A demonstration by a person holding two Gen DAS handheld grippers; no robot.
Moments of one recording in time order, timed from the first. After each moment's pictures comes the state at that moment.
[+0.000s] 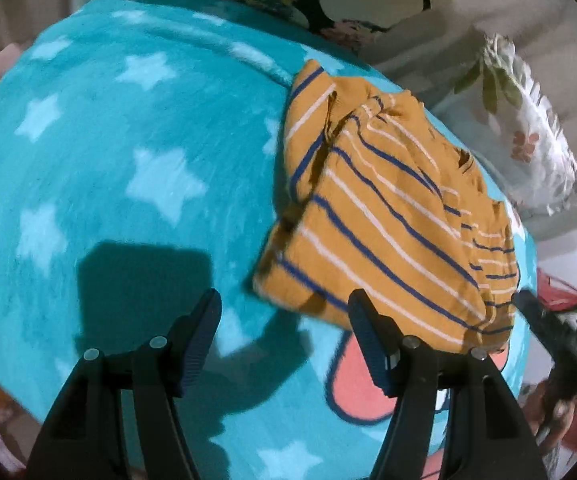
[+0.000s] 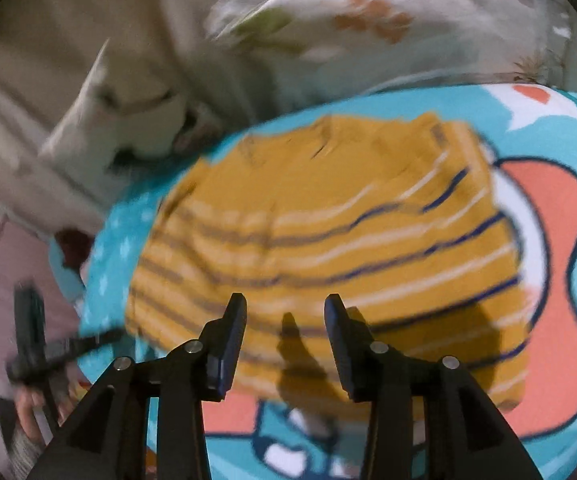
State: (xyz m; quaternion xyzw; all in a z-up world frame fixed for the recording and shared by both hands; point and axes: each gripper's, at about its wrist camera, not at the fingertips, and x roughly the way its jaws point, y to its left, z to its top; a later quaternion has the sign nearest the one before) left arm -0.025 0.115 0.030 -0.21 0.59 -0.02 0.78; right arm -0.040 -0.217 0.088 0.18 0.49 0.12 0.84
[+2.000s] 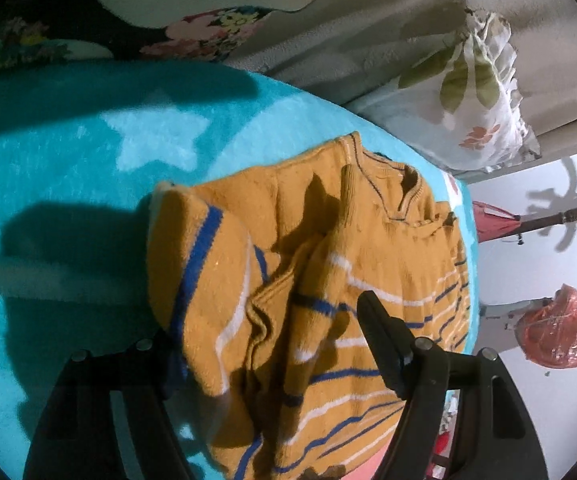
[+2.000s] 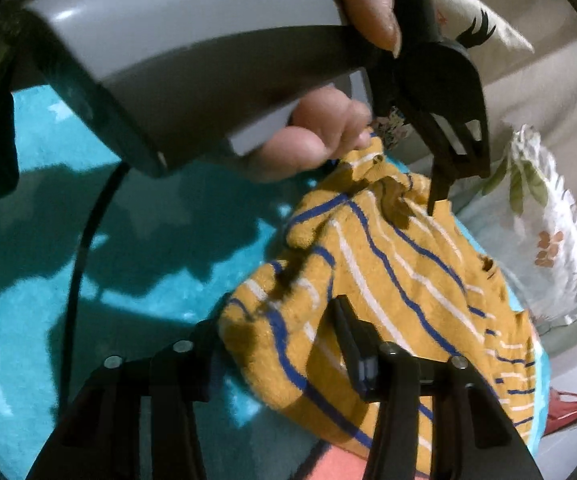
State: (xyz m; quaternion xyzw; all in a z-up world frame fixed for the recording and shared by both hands) left arm 0.195 0.090 -0.009 -0.17 0.63 -0.27 0.71; right arm -0.026 0.110 0.008 -0.27 0.41 0.06 0.87
